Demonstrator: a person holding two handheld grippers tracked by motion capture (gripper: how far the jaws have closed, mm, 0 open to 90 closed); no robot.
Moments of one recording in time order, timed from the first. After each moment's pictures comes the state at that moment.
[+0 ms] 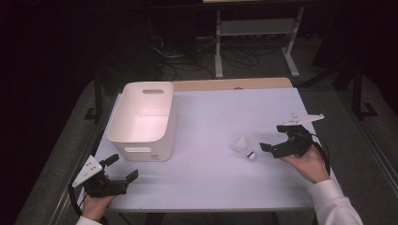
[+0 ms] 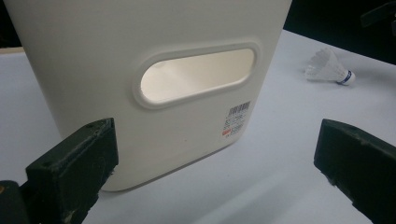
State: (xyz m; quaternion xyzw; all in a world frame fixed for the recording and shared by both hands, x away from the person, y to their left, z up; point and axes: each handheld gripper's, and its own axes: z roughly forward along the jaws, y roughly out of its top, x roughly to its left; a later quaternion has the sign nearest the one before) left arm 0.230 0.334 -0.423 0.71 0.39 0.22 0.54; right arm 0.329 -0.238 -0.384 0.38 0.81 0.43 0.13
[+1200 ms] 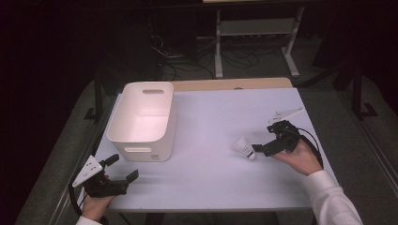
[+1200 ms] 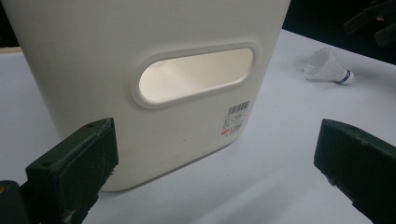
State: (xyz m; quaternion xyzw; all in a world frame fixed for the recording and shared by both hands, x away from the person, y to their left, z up) left arm 0.230 0.334 -0.423 0.71 0.39 0.22 0.54; right arm 0.350 -0.212 -0.388 0.37 0.85 0.36 0.09
